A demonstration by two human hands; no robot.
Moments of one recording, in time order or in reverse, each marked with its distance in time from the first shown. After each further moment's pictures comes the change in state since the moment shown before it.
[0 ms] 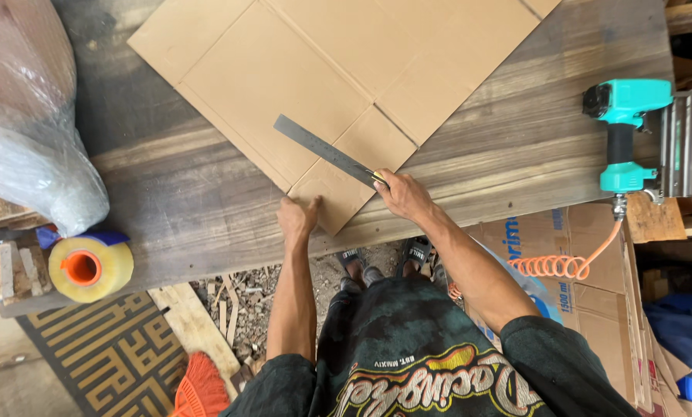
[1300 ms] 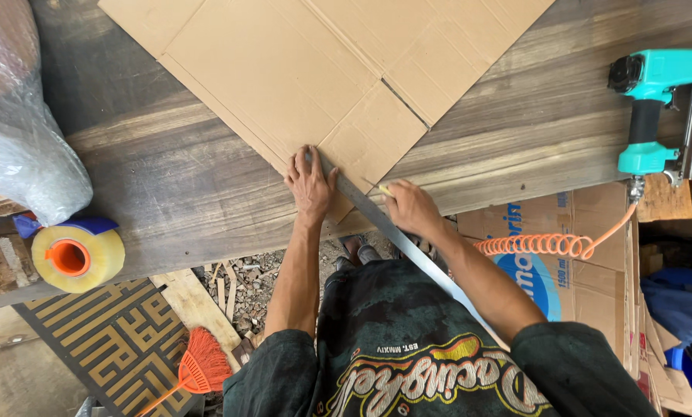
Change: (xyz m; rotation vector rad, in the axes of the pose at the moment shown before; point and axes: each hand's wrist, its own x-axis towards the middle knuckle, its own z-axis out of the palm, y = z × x) left_hand 0.015 0.007 0.035 0.337 0.294 0.732; right_hand -0.027 0.049 0.069 -0.188 -0.052 -0.028
